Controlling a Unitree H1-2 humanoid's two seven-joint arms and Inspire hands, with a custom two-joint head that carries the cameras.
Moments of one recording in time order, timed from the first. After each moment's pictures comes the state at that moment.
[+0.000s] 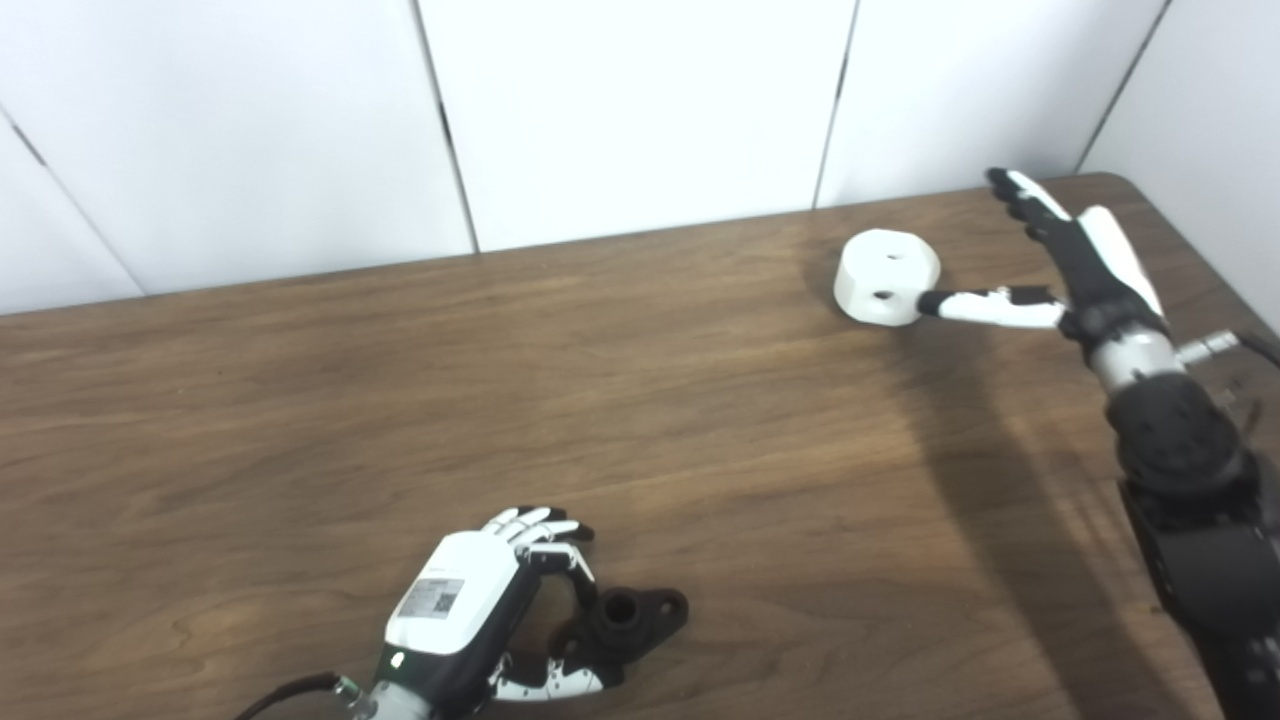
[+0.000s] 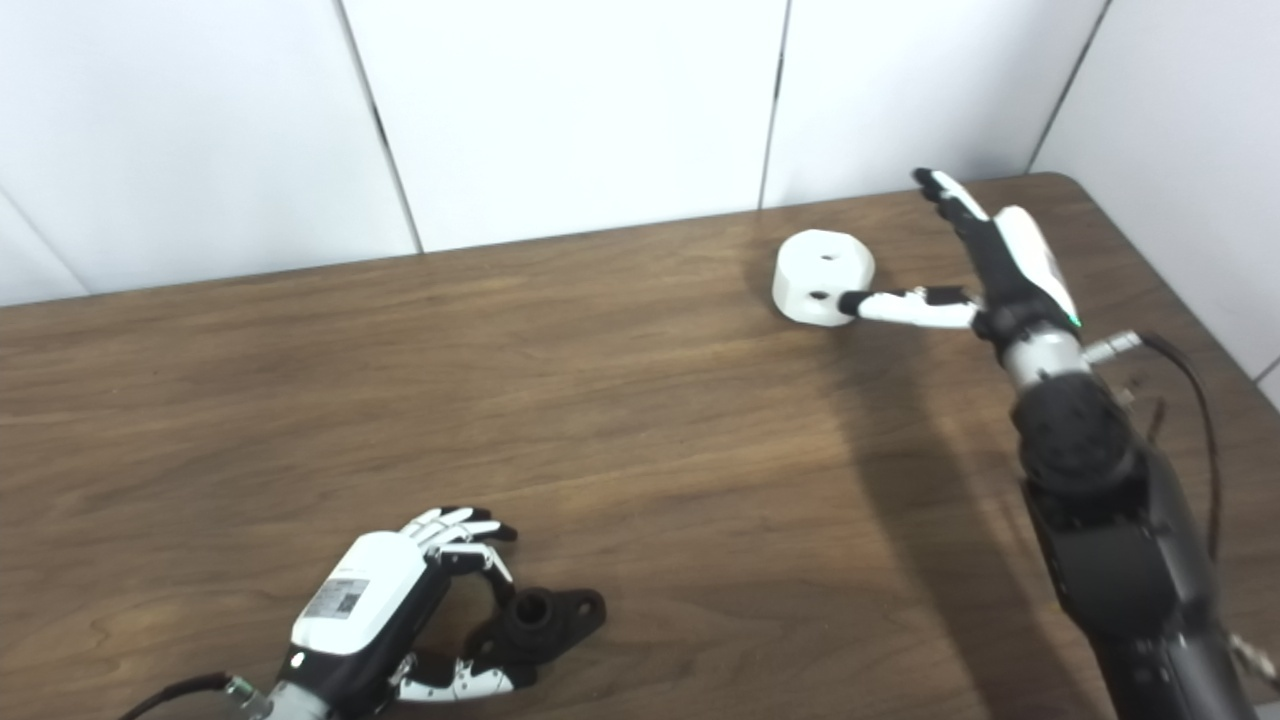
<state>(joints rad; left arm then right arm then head) 0.12 0.33 -0.46 -0.38 0.85 0.06 -0.25 -0.24 -0.53 -0.08 -0.14 -0.38 0.40 0.09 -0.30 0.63</state>
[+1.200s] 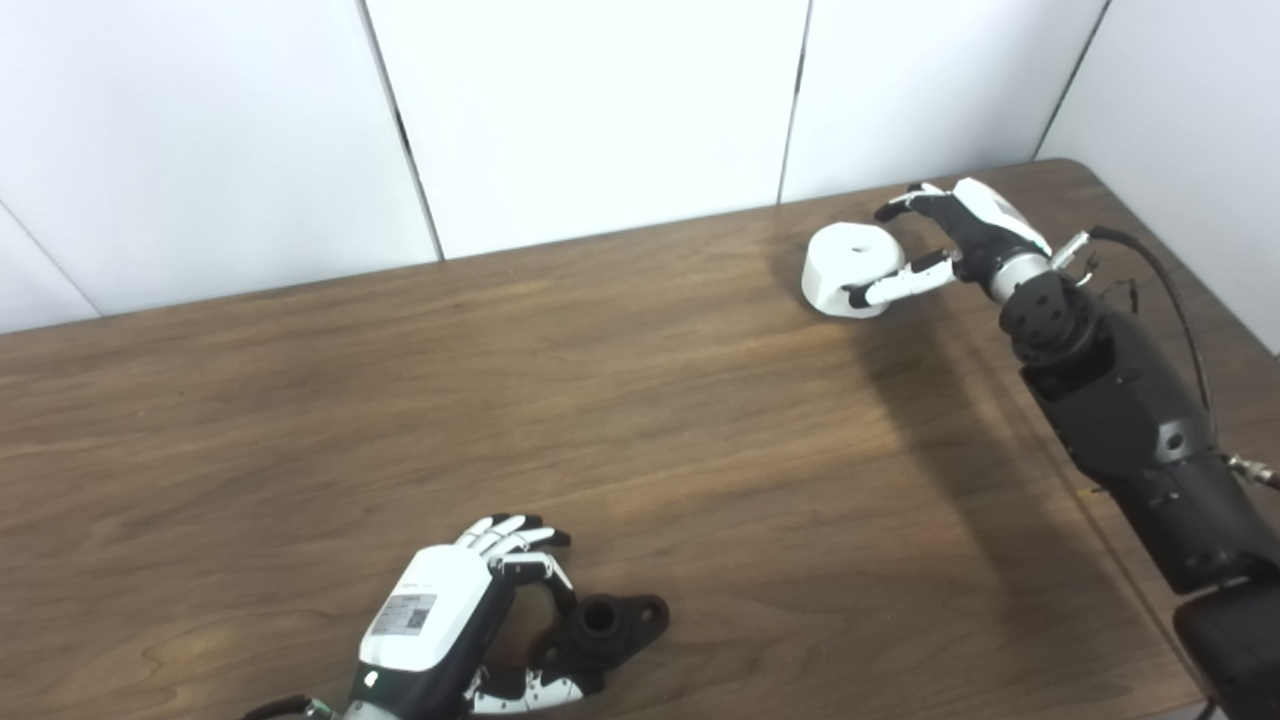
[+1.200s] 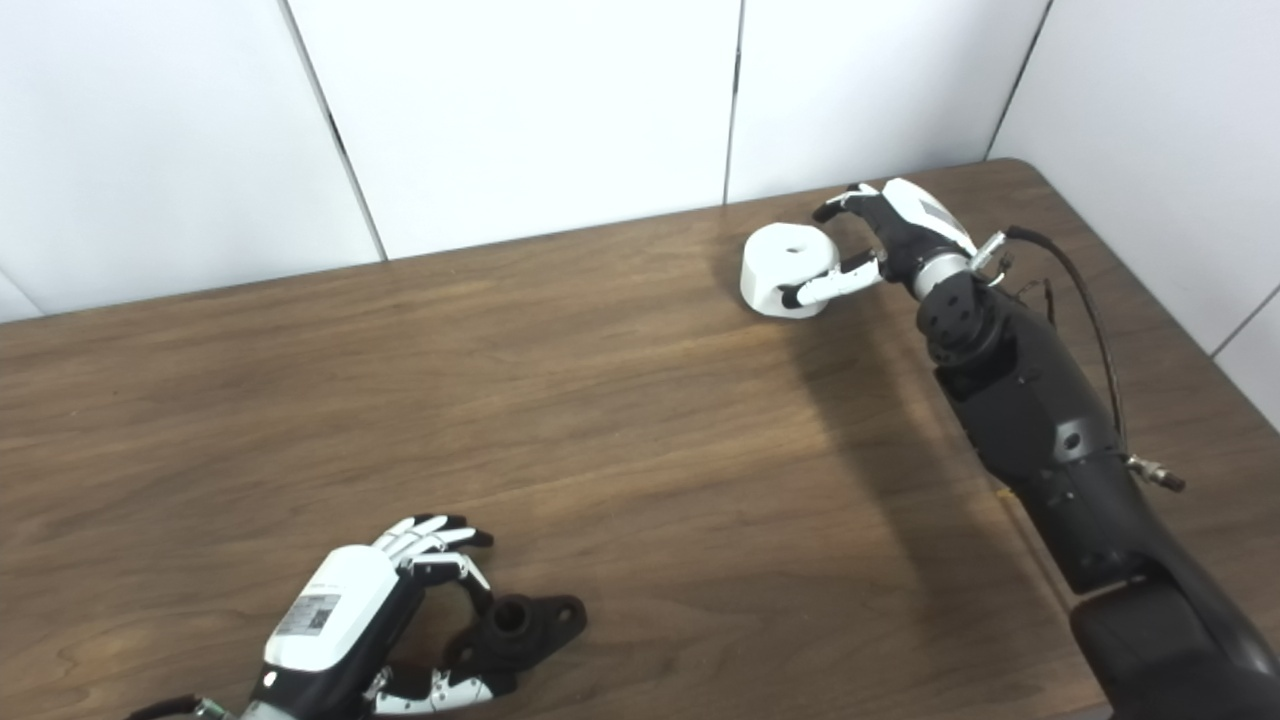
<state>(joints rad) 0.13 0.33 -0.44 -0.37 0.83 0.03 -0.25 -0.47 -0.58 0.09 0.20 -0.49 0.43 0.19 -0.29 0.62</state>
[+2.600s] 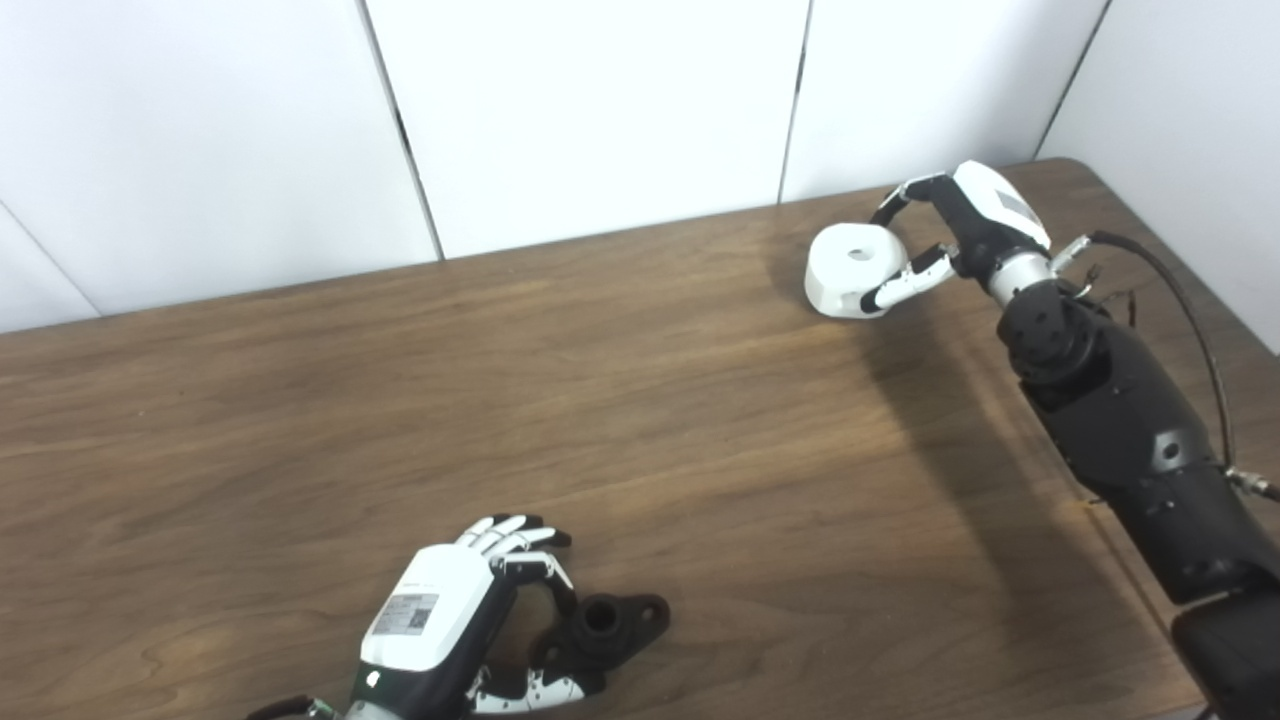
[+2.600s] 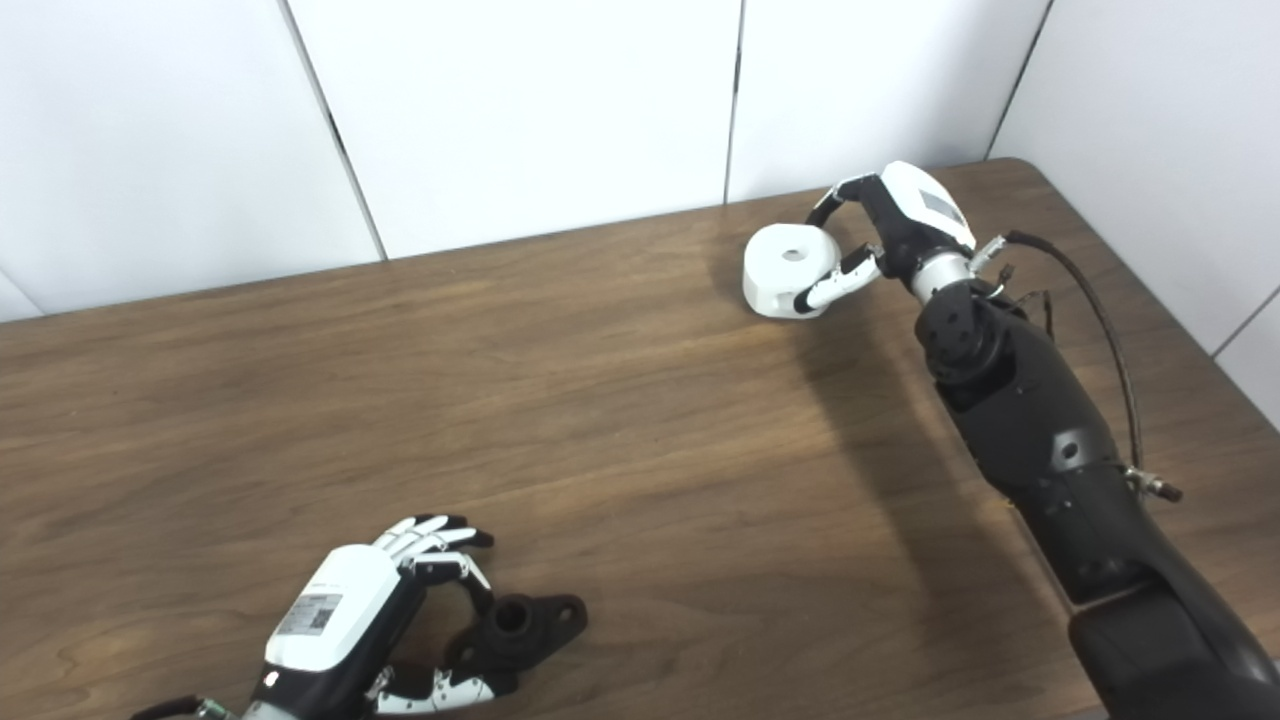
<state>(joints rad) 0.13 0.32 -0.44 -0.38 0.85 0.03 -0.25 -0.45 -0.57 0.09 0.24 -0.50 0.26 0.04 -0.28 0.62</state>
